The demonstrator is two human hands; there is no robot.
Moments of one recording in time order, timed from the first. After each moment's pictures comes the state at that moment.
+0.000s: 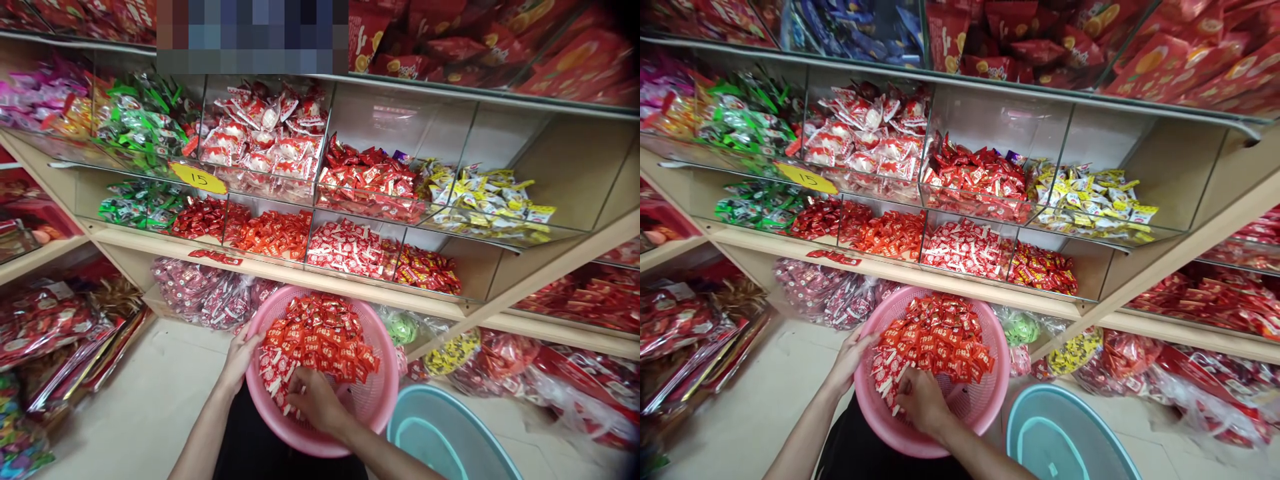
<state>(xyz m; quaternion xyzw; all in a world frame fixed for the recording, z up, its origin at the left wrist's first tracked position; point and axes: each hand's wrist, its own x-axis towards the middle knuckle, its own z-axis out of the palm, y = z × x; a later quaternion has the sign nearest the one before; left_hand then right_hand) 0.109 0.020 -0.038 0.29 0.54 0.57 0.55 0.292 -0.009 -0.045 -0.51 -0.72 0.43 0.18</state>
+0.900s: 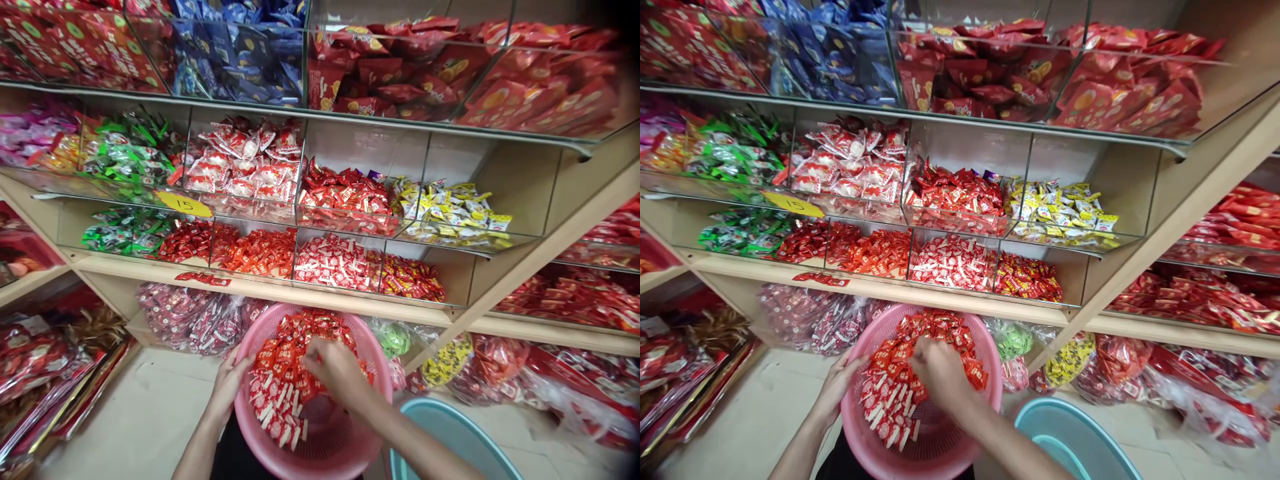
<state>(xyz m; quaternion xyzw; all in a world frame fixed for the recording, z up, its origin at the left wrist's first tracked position) 0.105 0.022 -0.039 0.28 0.56 0.56 0.53 0.329 0.036 0.056 -0.53 -0.80 0.23 0.16</state>
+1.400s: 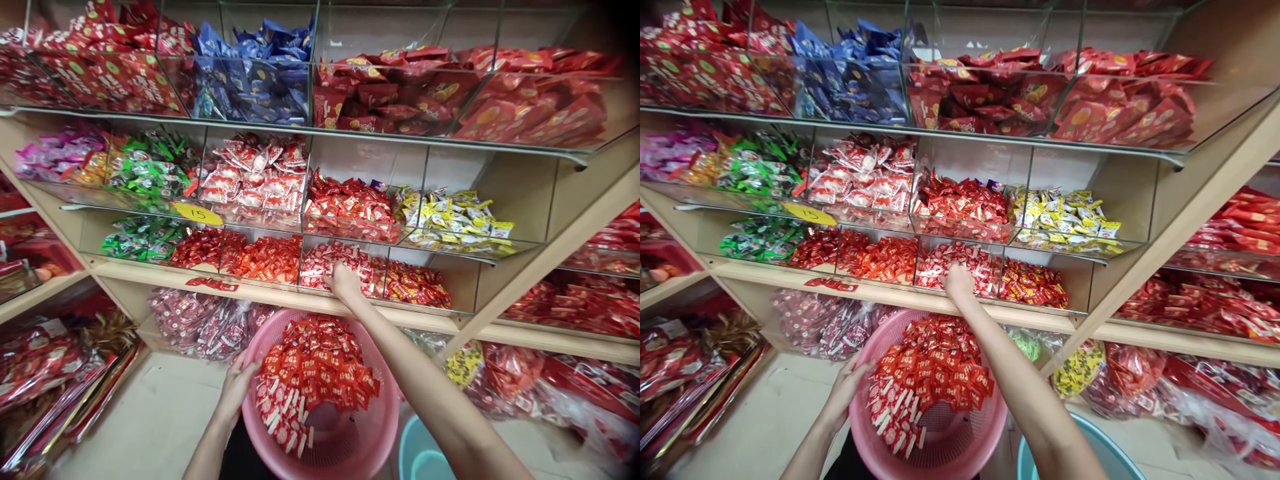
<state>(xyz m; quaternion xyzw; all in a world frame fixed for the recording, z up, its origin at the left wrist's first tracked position) 0.104 0.021 -0.045 0.29 0.53 0.58 0.55 0.324 0.185 0.108 -0.70 -0.69 0.06 0.16</state>
